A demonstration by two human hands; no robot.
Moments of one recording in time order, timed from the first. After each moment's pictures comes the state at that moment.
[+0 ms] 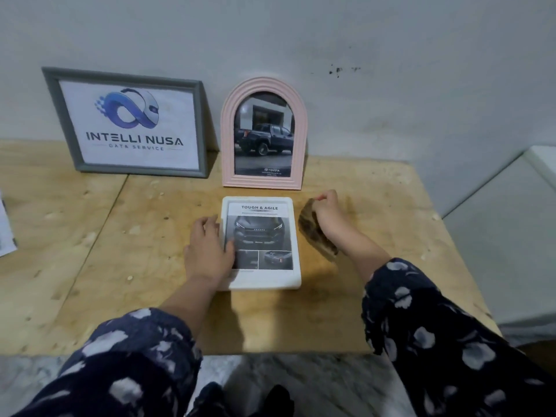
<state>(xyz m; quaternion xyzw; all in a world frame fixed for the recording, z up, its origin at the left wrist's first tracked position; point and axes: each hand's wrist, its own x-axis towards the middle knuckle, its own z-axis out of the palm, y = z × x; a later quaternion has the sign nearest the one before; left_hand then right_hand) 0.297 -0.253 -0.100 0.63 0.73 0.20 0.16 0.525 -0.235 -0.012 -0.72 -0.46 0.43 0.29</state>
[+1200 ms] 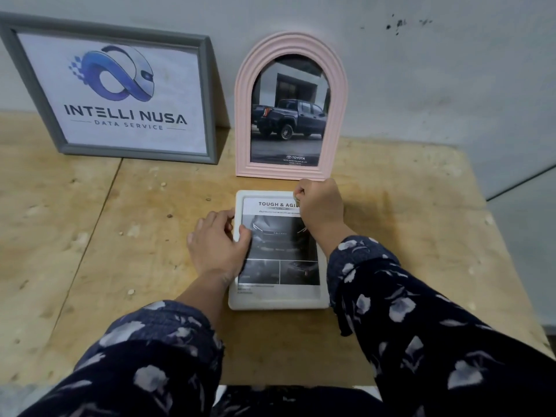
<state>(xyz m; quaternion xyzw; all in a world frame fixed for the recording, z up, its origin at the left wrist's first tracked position) 0.287 -0.206 -0.130 0.59 0.75 0.24 0.15 0.471 -0.141 -0.099 -0.71 -0.67 0.13 0.16</state>
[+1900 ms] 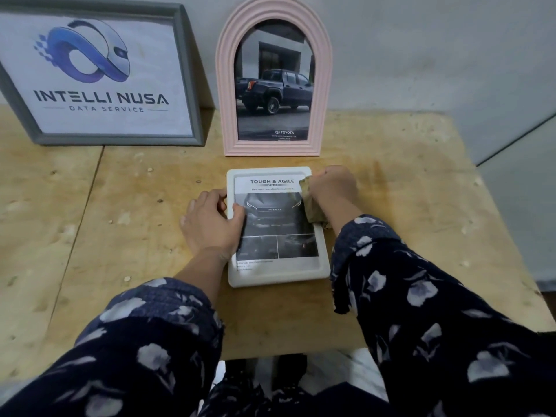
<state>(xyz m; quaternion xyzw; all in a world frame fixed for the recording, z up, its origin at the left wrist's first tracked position) 0.284 -0.205 -0.132 0.60 0.75 0.24 0.16 0.488 -0.164 -0.084 -0.85 -0.40 0.28 0.20</state>
